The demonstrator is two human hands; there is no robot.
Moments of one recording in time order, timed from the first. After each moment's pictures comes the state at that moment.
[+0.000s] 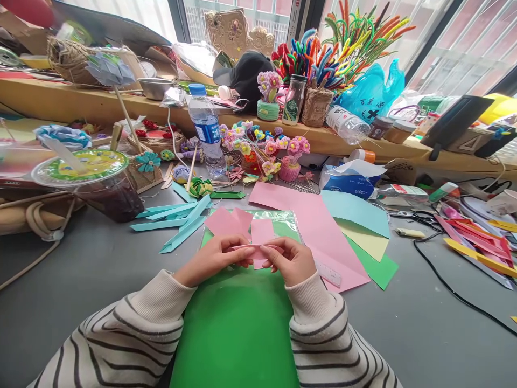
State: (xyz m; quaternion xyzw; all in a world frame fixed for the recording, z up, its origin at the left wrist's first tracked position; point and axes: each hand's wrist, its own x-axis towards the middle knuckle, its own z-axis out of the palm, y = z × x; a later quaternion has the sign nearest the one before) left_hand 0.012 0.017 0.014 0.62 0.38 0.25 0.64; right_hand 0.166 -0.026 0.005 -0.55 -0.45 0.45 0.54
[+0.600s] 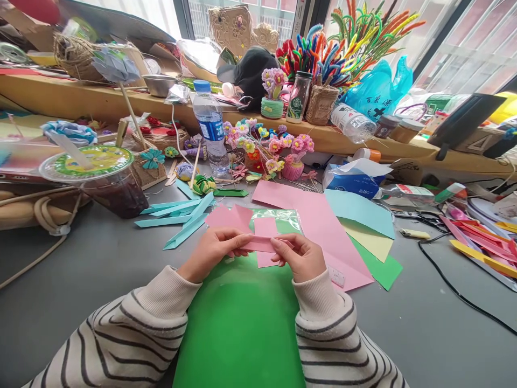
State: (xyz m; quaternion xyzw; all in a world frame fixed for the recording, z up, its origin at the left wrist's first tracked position) left_hand 0.012 0.017 0.013 0.56 0.43 0.33 0.62; right_hand 0.170 -0.026 0.010 -0.56 -0.41 0.45 0.56
